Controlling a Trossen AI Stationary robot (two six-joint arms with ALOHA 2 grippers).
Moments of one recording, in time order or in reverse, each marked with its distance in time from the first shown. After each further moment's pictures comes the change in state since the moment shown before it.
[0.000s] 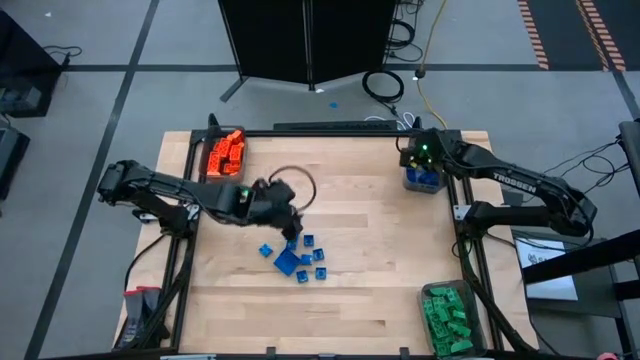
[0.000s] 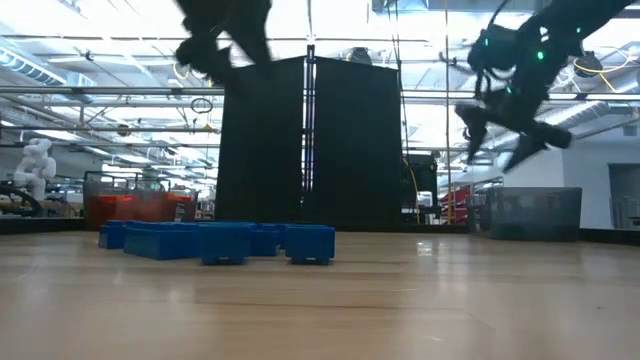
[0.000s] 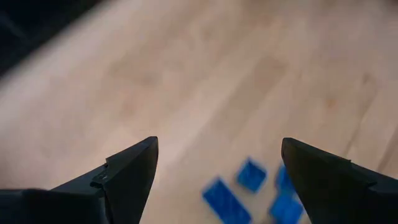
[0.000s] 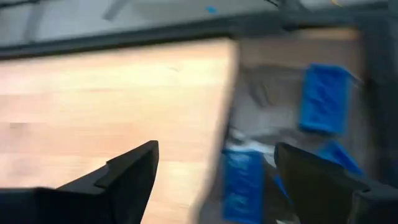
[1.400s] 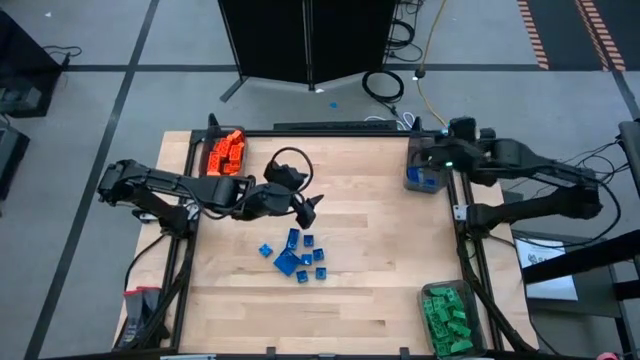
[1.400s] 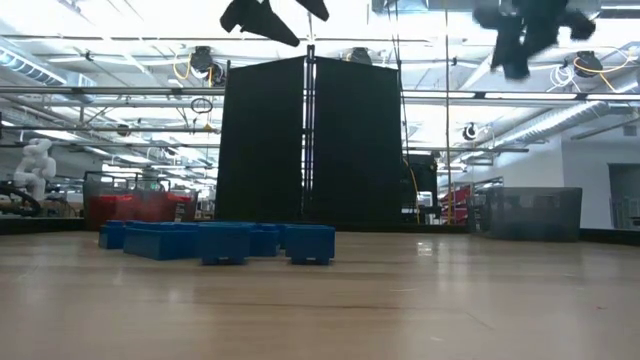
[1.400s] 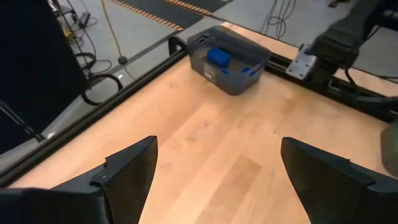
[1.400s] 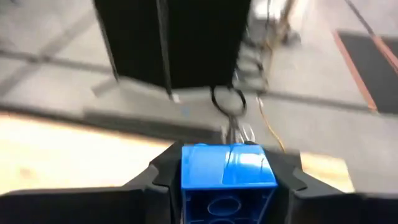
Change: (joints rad) left arm 0.025 0.000 0.076 0.320 -0.151 0.258; right arm 0.468 -0.038 0.492 -0.566 0.659 0.041
